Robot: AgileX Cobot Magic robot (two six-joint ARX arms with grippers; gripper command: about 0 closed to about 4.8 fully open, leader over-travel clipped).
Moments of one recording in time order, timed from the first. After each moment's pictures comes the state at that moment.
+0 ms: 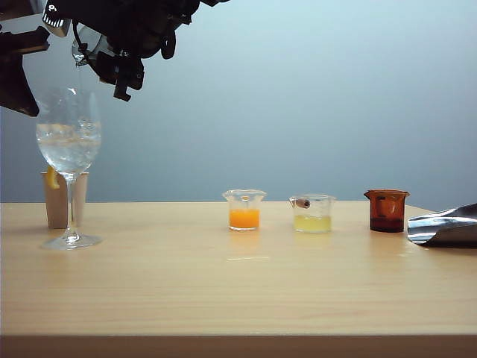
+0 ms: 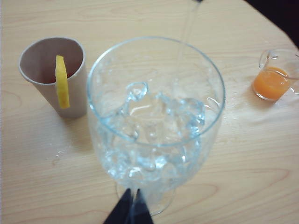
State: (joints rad) left arm -0.09 1.09 0.79 -0.22 0.16 0.07; right arm 0.84 2.20 1.99 0.12 0.10 -1.28
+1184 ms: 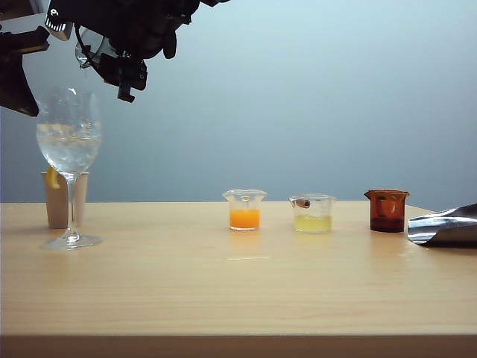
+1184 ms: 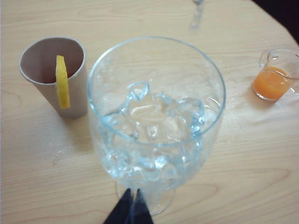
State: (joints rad) left arm -0.08 1.09 0.79 -0.22 0.16 0.07; right arm 0.84 2.20 1.99 0.12 0.13 -1.31
